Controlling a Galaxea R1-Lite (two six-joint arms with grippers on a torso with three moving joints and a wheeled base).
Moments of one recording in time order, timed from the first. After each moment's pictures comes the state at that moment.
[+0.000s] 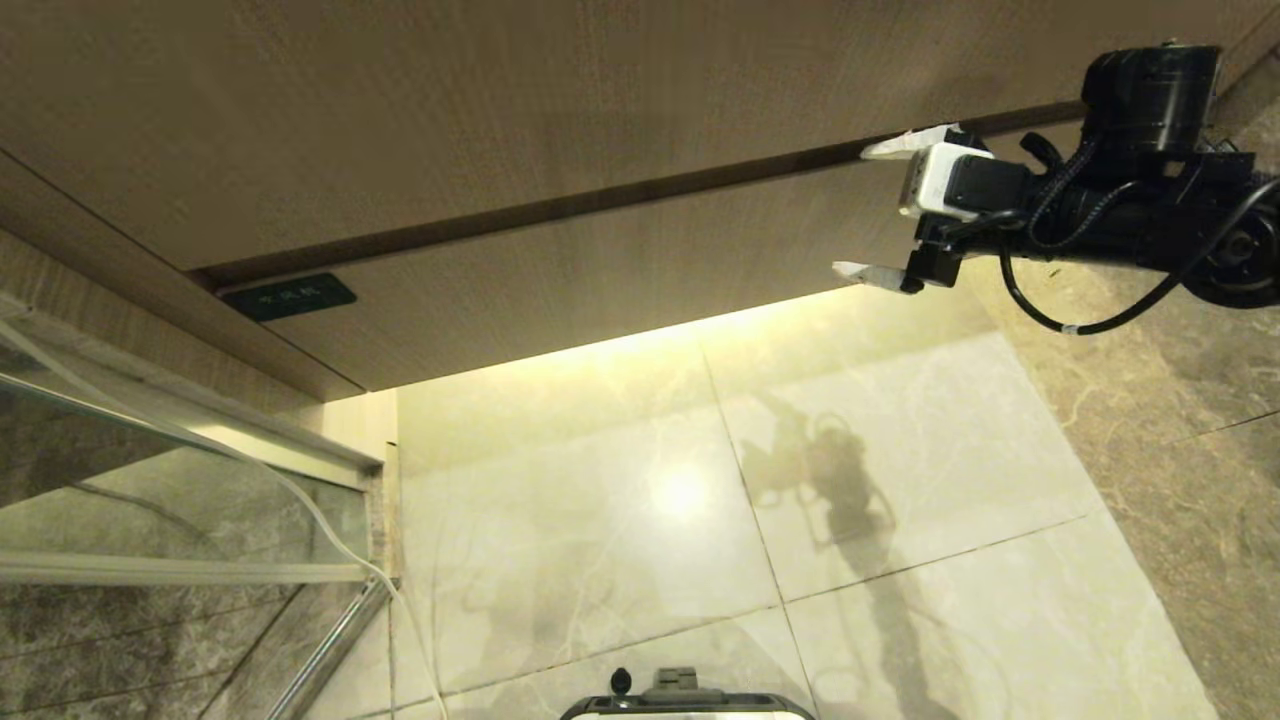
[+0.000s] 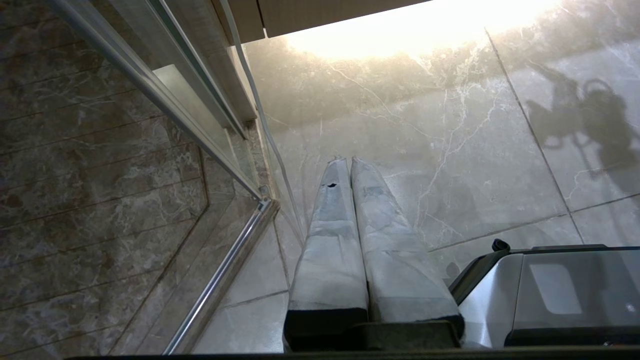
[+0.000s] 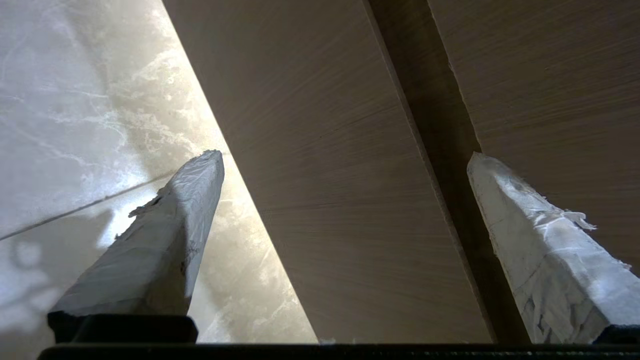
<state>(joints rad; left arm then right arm) 0.00 0.00 0.00 0.00 0.00 0.00 0.20 1.83 -1.50 -0.23 0.50 -1.26</state>
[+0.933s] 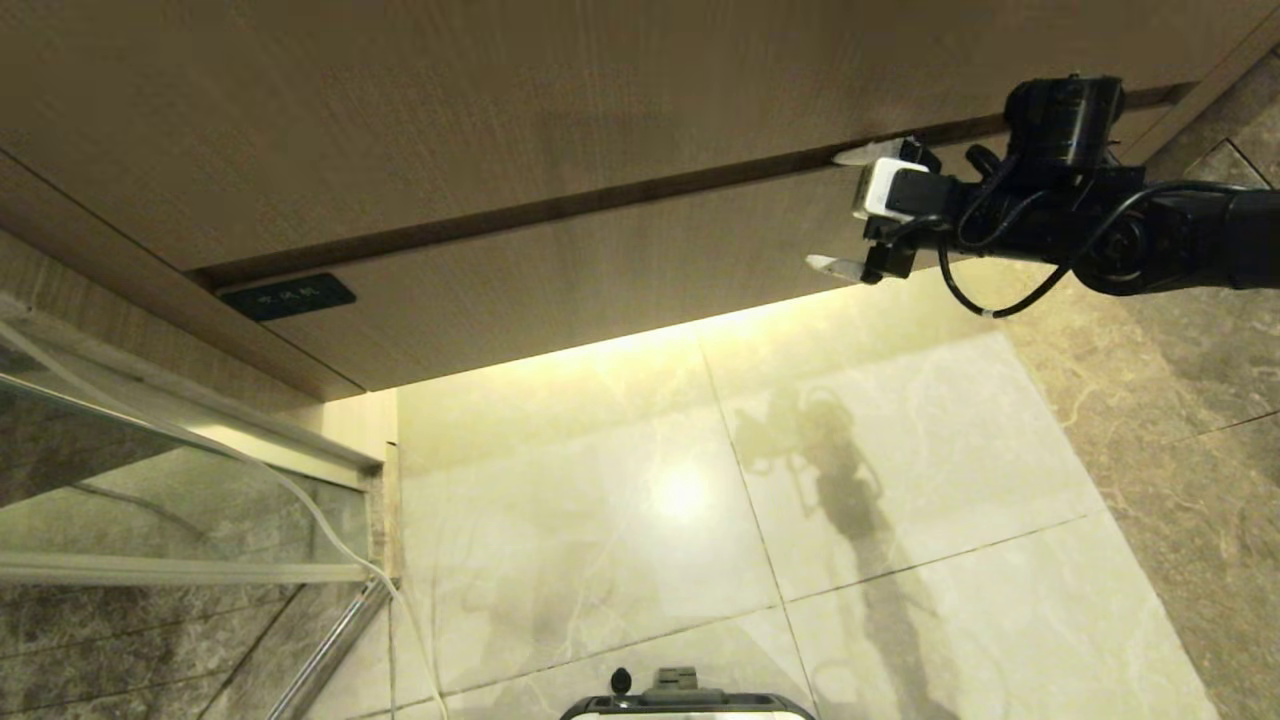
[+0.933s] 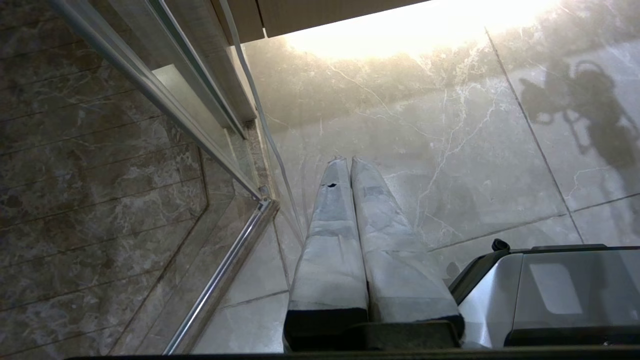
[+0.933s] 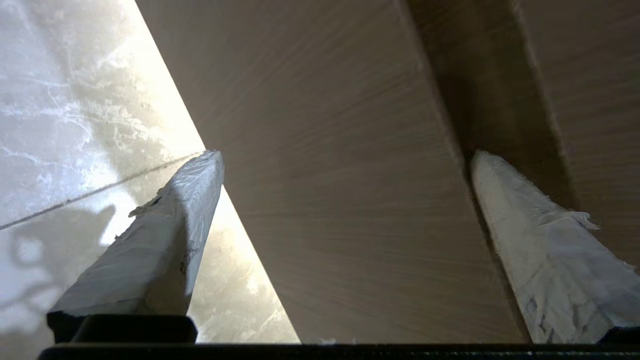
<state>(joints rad) 0.00 0.00 0.00 0.00 0.00 0.00 0.19 2.03 -1.71 -0.23 0.49 -1.26</state>
